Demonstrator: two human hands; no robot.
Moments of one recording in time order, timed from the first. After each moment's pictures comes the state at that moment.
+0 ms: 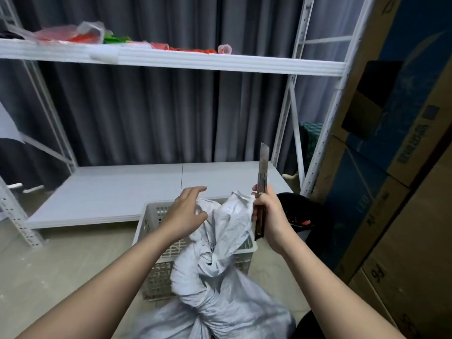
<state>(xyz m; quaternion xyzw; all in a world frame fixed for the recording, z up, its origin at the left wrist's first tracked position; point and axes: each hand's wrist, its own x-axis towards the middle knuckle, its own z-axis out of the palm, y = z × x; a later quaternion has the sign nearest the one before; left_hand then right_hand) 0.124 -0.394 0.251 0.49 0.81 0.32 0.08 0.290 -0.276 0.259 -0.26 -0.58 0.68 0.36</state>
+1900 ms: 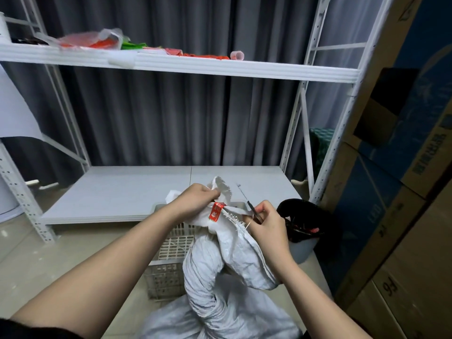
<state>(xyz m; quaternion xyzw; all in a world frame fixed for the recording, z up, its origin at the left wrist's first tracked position) 0.113 -0.377 0.289 0.39 0.79 0.40 0.26 0.287 -0.303 0.240 -0.35 -0.75 0.42 0.38</state>
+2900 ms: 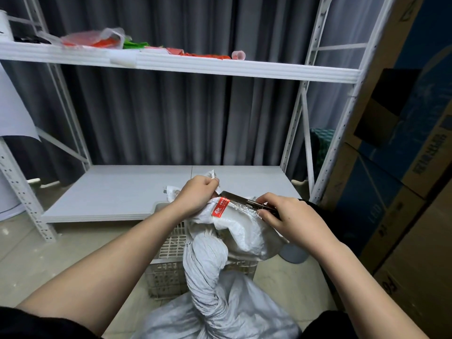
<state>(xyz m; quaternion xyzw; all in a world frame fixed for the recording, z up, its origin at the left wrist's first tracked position) 0.124 -0.378 0.301 0.40 0.79 0.43 0.15 0.330 -0.291 0.308 -0.25 -0.95 0.06 0.18</state>
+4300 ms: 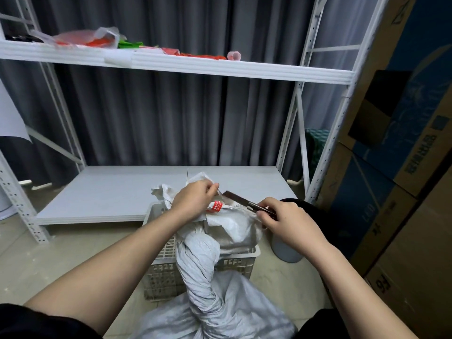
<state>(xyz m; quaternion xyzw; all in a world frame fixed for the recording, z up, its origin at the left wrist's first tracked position) 0.123 -0.372 0.285 0.46 0.84 0.30 0.03 0.332 -0.287 0.296 -0.32 -0.92 0.13 0.16</state>
